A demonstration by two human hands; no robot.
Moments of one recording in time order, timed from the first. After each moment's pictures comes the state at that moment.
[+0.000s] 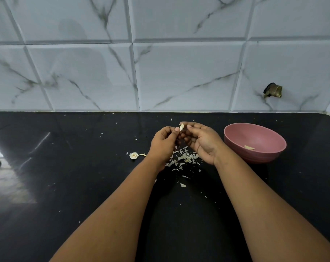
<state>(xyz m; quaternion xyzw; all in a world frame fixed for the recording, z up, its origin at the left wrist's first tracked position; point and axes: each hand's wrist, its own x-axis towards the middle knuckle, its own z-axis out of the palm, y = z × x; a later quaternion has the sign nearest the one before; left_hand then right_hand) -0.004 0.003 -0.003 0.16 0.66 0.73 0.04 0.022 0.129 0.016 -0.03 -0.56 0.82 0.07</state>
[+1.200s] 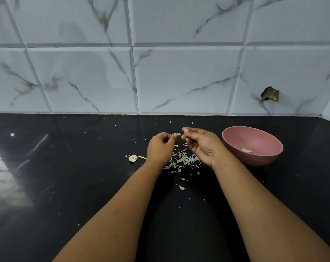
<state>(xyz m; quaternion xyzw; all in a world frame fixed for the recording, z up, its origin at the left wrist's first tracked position) -0.015 0.003 -0.014 0.11 0.78 0.61 -0.06 0.023 0.134 0.016 -0.09 -0.51 0.85 0.08</state>
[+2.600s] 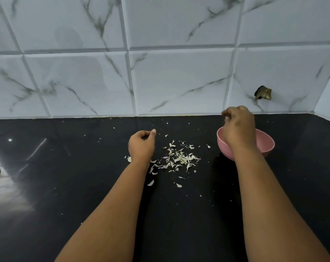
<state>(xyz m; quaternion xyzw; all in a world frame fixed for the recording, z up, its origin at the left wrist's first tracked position) -0.032 -0.027 -0.011 -0.01 0.76 0.63 -0.15 0.054 0.202 0.051 -0.15 -0.86 0.23 0.43</state>
